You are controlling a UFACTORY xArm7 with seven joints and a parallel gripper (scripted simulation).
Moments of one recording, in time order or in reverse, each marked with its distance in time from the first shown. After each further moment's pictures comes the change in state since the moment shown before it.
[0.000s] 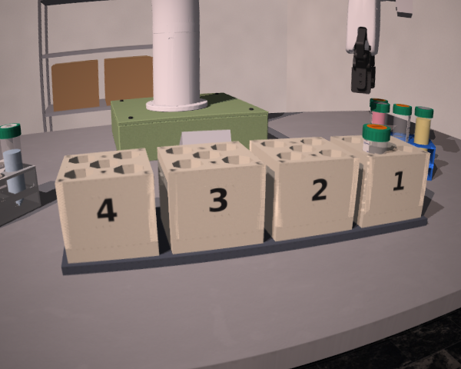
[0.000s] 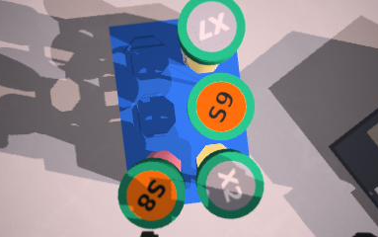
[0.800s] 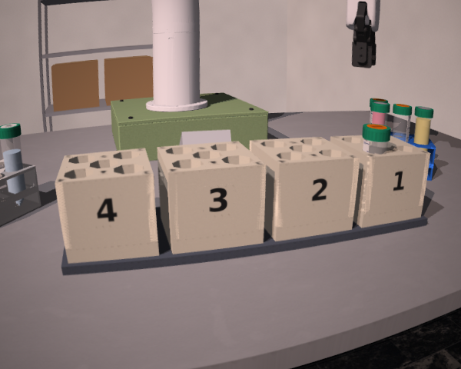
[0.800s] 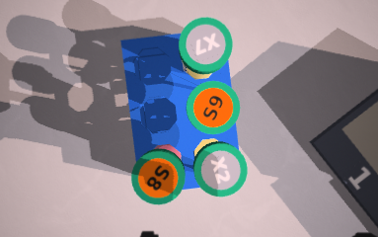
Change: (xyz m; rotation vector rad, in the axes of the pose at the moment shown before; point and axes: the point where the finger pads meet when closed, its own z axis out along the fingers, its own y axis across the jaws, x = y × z) arm 0.000 0.000 -0.042 0.000 -0.001 0.000
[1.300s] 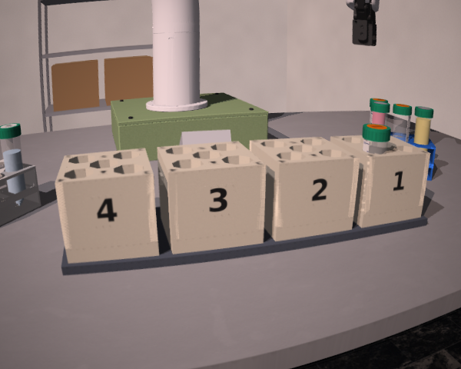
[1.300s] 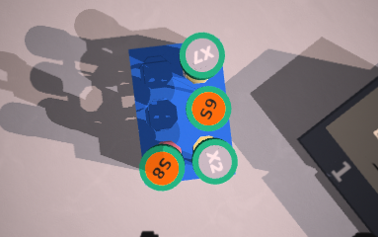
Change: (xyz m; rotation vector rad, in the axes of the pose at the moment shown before) arm 0.000 0.000 -0.036 0.000 0.001 0.000
